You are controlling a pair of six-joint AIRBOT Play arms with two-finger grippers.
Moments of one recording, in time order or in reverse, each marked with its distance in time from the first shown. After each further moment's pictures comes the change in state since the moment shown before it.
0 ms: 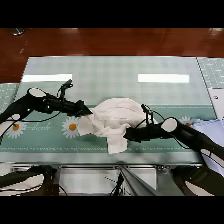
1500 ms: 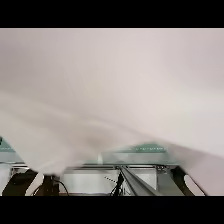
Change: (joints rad) left arm 0.196 0.691 1.094 0.349 -0.218 -0.360; right arm -0.450 0.467 1.474 -0.448 0.776 -0.002
